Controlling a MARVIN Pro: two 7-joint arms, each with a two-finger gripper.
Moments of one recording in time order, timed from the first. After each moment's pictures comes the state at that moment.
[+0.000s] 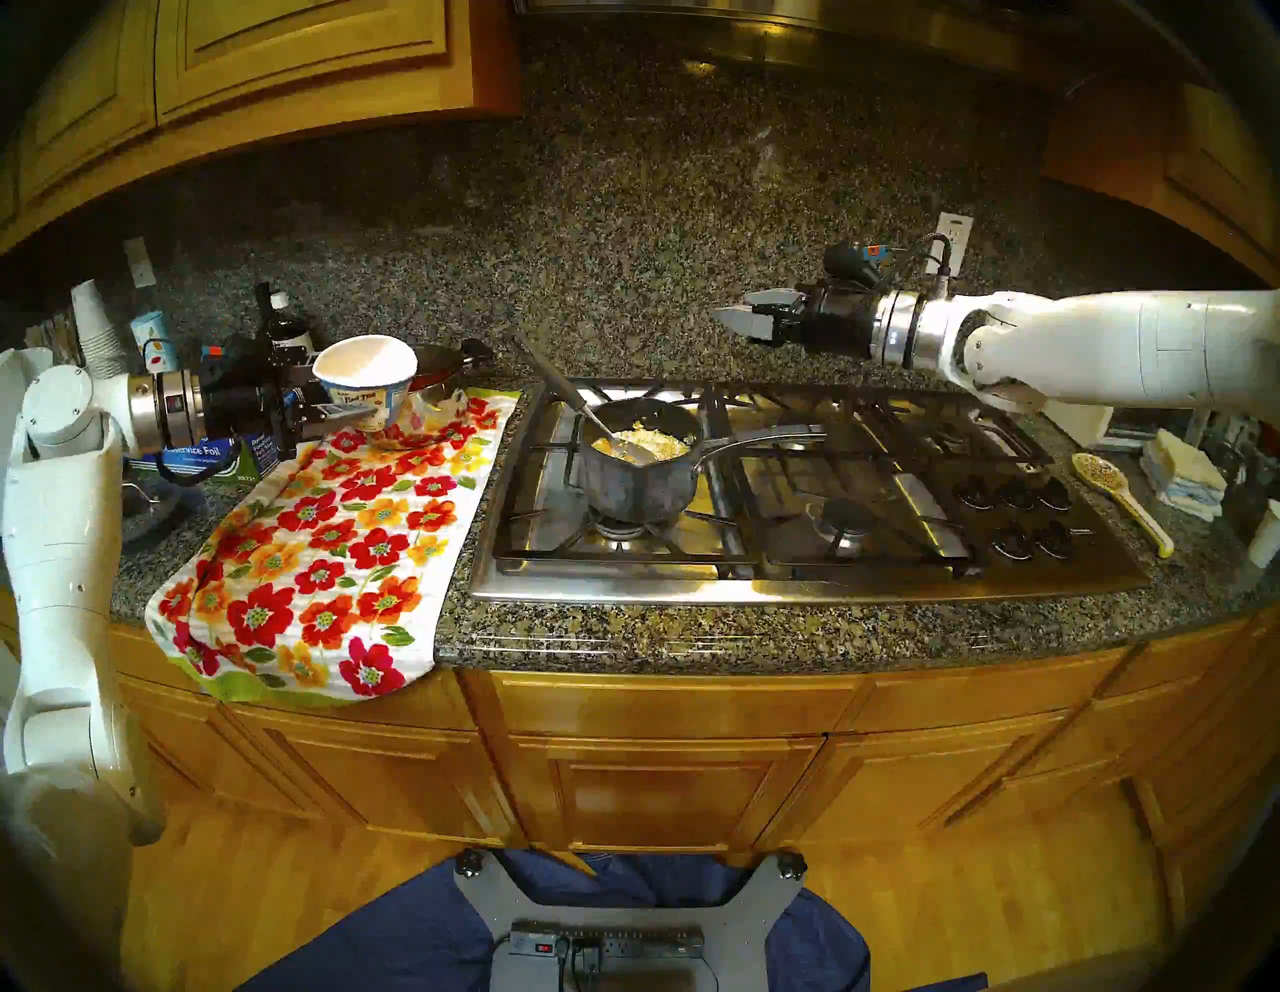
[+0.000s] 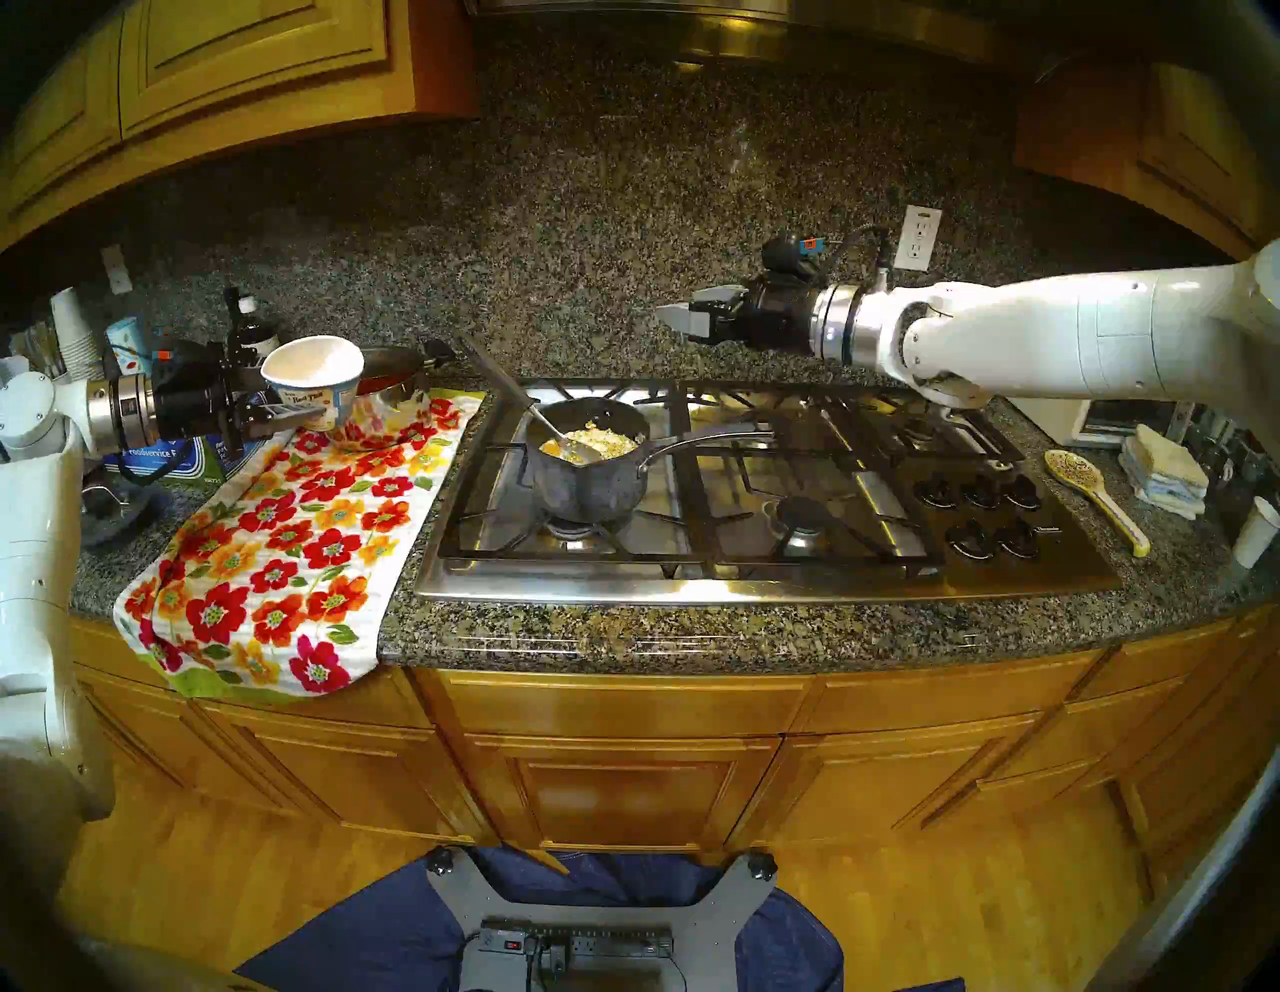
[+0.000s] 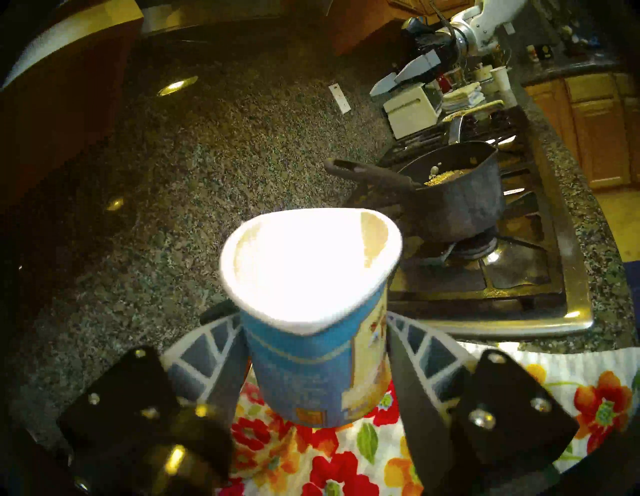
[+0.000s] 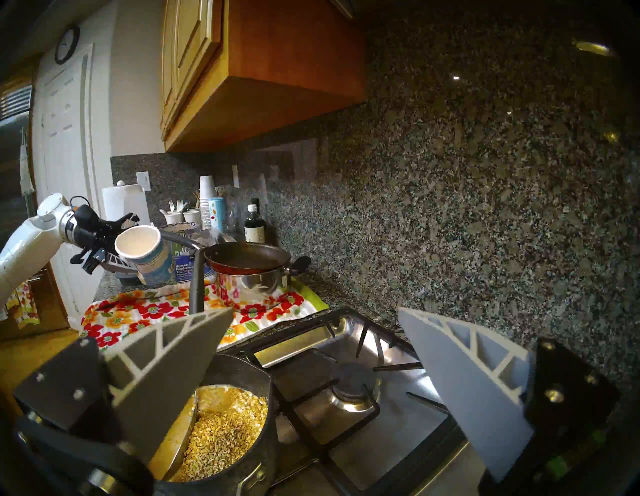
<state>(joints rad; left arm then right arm) 1.03 -0.87 -1.92 -1.22 -0.08 -0.09 -1.49 0.56 -0.88 -1.09 -1.30 2.18 -0.41 0.73</state>
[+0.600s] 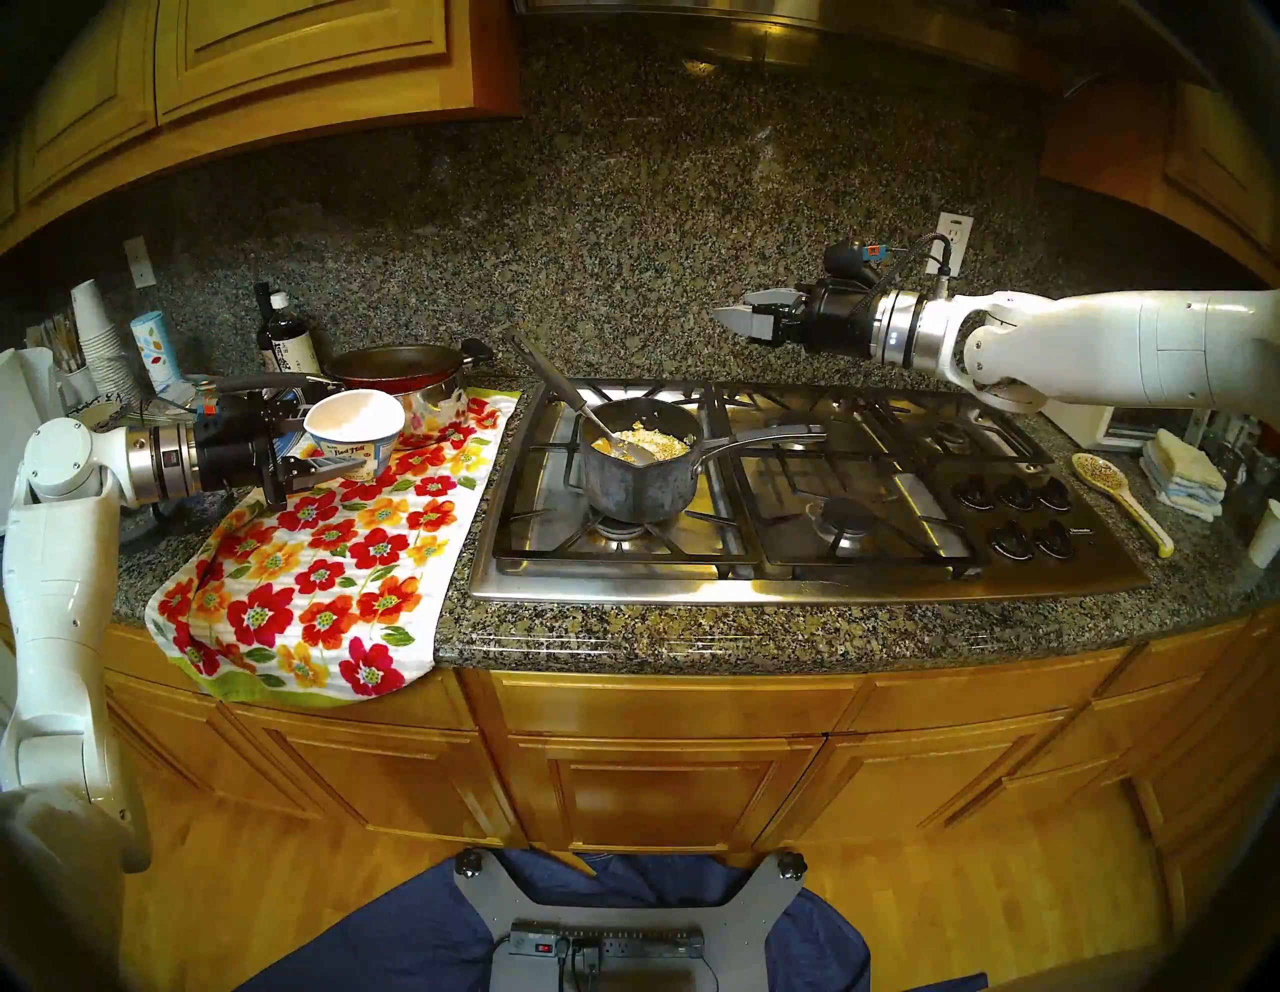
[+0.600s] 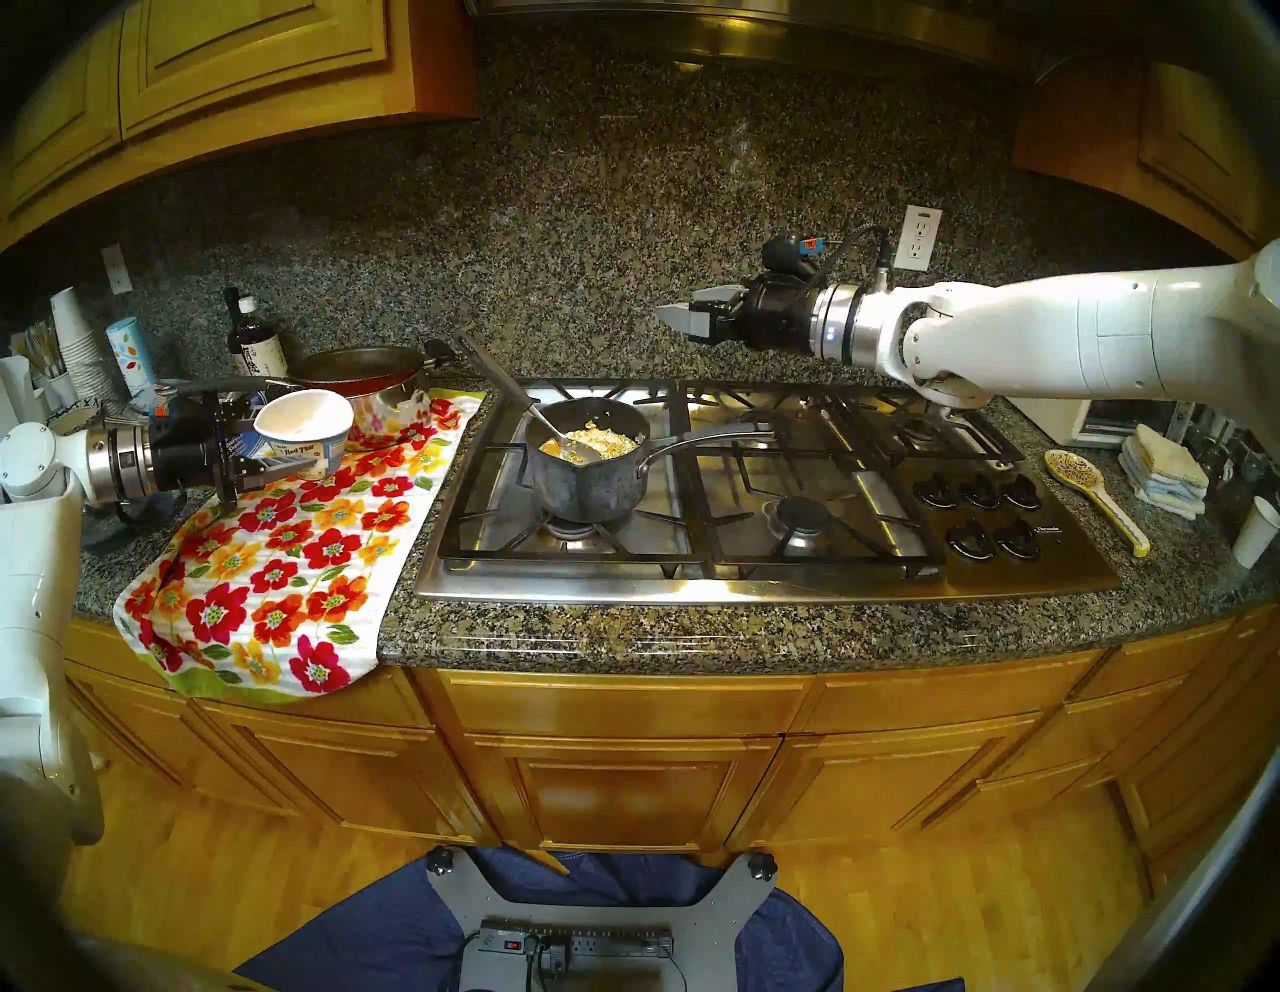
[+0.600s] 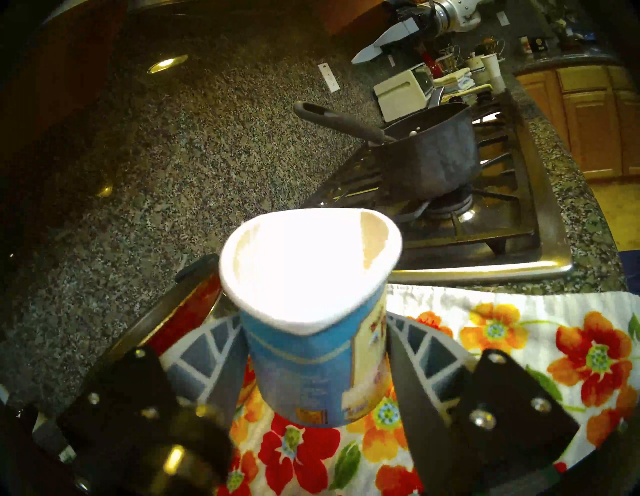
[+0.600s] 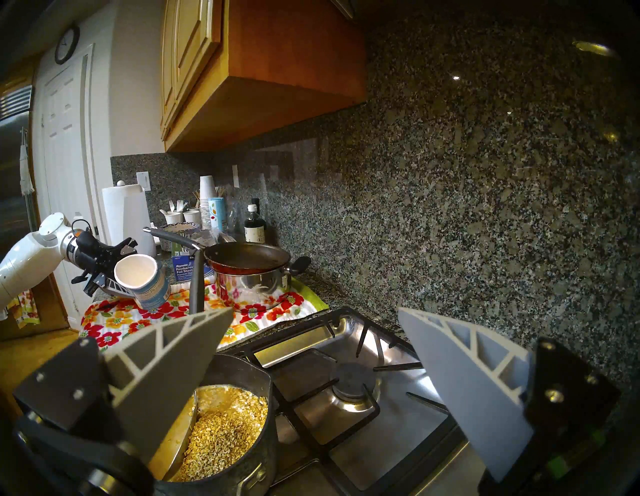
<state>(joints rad) 1.13 -0.84 -1.94 -1.17 -0.12 -0.19 -1.49 0.57 -0.88 -1.09 -1.30 2.18 -0.41 0.73</state>
